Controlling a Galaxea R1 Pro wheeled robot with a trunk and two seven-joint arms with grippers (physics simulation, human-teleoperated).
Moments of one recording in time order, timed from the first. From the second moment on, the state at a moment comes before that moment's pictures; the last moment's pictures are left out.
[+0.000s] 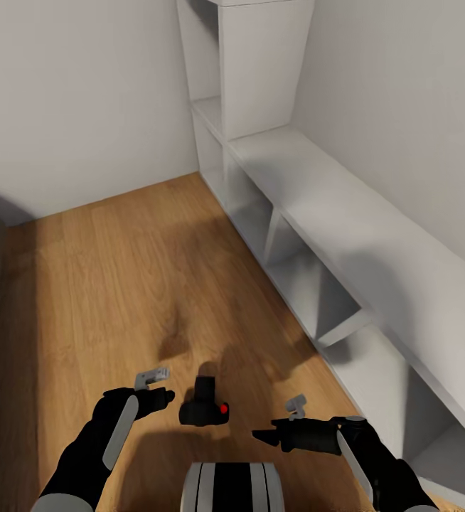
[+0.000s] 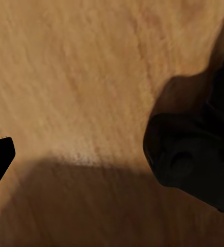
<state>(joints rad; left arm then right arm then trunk) -0.44 -0.03 0.02 -1.11 0.29 0.81 0.17 -0.42 -0.08 0.10 -0.86 -0.07 0.49 0.93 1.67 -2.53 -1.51</state>
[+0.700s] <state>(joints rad) -0.44 -0.03 0.02 -1.11 0.29 0.81 0.16 -0.42 -0.08 0.10 -0.87 -0.07 0.49 0.93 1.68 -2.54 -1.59</state>
